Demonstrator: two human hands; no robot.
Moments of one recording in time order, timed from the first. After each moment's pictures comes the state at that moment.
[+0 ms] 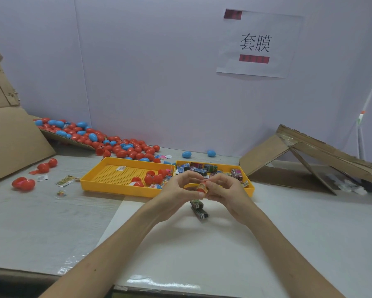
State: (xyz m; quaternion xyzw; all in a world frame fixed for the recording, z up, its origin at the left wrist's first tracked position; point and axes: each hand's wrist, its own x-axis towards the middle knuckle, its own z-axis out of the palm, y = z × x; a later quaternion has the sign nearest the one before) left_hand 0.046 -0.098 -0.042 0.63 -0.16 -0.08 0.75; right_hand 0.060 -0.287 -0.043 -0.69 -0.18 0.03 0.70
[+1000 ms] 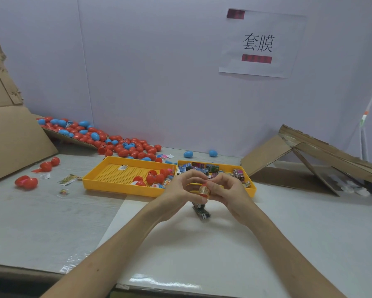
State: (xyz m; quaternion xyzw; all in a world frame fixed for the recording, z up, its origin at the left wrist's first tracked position) left_hand 0.043 -0.098 -0.039 0.67 -0.18 -0.07 0.72; right_hand 0.060 -0.284 -0.045 -0.69 -0.17 0.02 0.70
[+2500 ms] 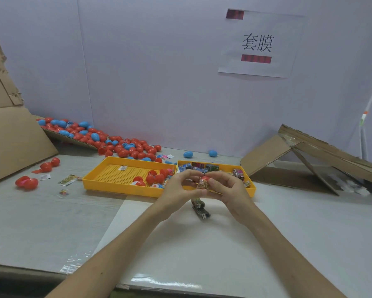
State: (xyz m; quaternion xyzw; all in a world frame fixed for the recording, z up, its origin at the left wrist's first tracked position) left_hand 0.050 -0.098 -0.051 0.75 -0.18 0.07 0.64; right_hand 0.061 -0.283 -0.046 -0.64 -0.18 0.01 0.75
